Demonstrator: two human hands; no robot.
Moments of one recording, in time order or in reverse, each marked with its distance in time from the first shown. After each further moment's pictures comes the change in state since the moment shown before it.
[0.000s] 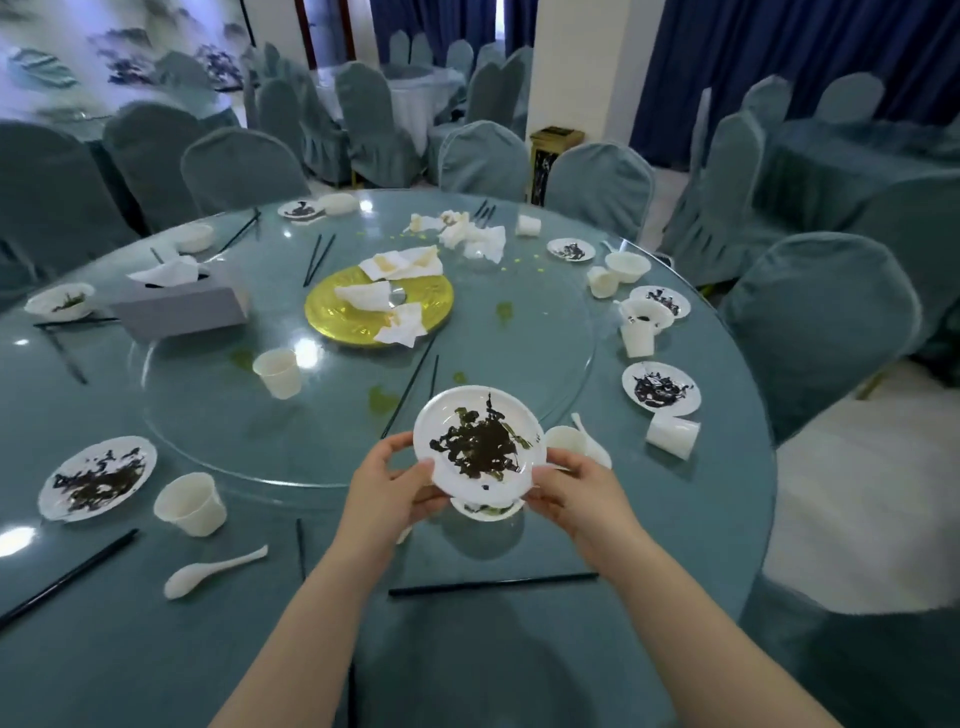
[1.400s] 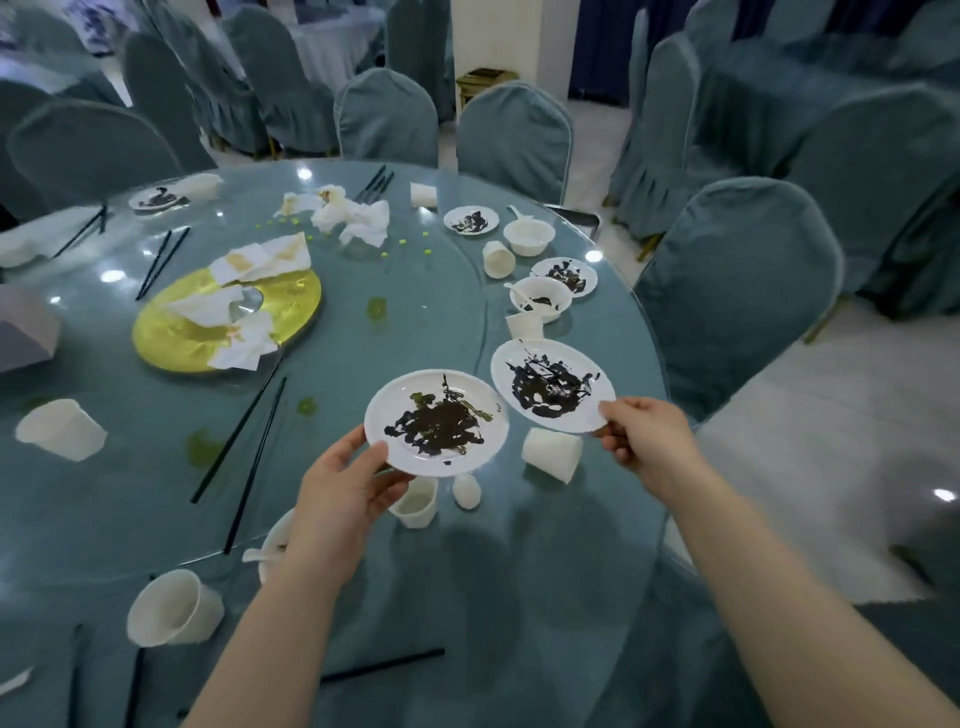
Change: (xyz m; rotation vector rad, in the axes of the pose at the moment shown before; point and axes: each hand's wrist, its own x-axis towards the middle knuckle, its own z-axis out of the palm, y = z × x) left_hand 0.072 -0.020 0.194 -0.062 0.036 -0.077; right_hand 0.126 -0.115 -0.242 -0.164 0.352 0.011
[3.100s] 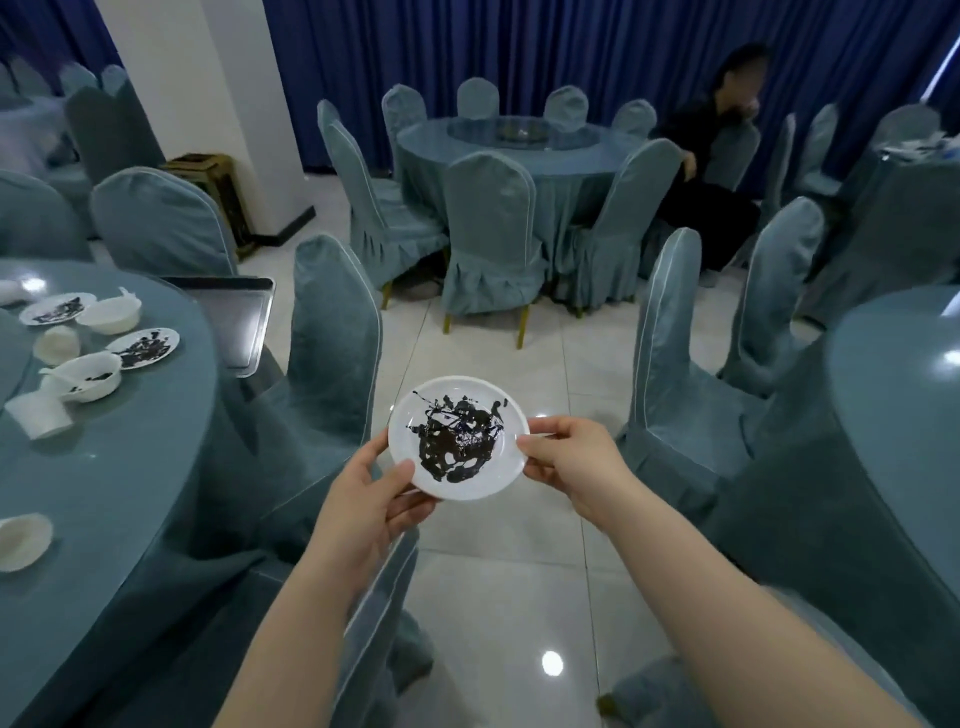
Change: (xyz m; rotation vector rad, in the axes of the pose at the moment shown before) left_hand -0.277 -0.199 0.532 0.093 -0.548 -0.105; right_hand -0.081 0.004 -0.594 0.184 0.157 -0.085
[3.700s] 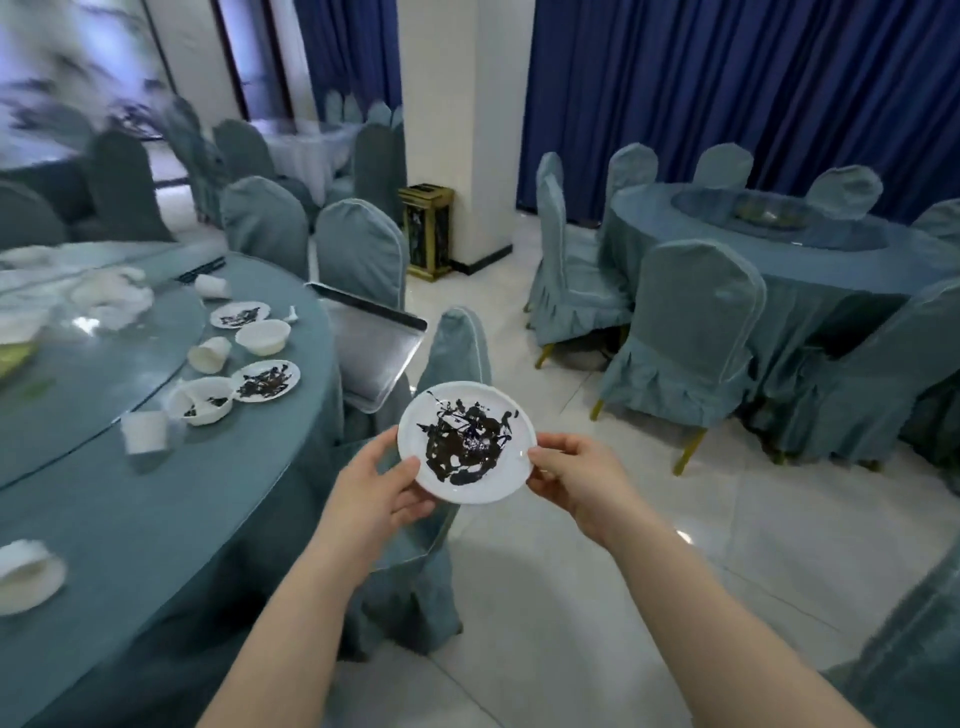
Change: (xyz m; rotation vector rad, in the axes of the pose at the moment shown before) left_hand 0.255 0.110 0.004 -0.063 0.434 0.206; right_hand 0.318 -0.134 0.127 -0.132 -0.486 -0.005
